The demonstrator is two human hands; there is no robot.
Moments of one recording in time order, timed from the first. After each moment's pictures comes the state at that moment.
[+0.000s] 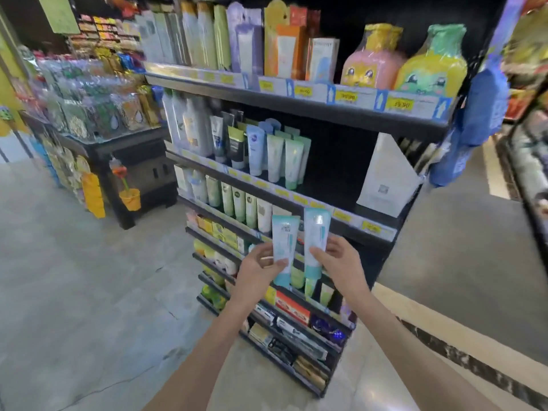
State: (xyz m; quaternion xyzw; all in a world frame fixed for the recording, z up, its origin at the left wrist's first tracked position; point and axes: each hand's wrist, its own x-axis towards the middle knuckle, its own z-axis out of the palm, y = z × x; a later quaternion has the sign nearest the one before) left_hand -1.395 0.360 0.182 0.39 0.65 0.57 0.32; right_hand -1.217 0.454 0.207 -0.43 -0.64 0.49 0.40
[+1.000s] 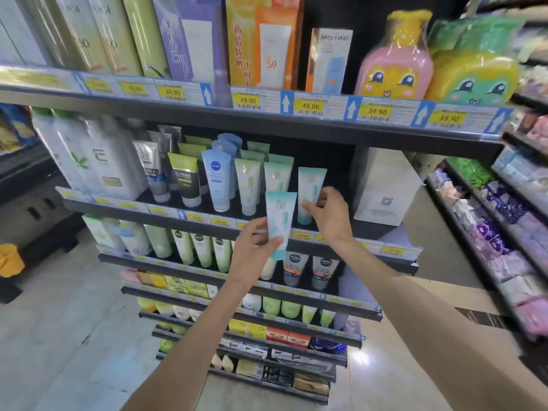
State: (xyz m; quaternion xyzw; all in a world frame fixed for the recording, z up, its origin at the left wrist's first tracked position) left_hand -1.525 0.538 0.227 0.51 0.52 0.55 0.41; right_hand -1.343 0.643 0.252 -0.60 -0.62 0.22 0.45
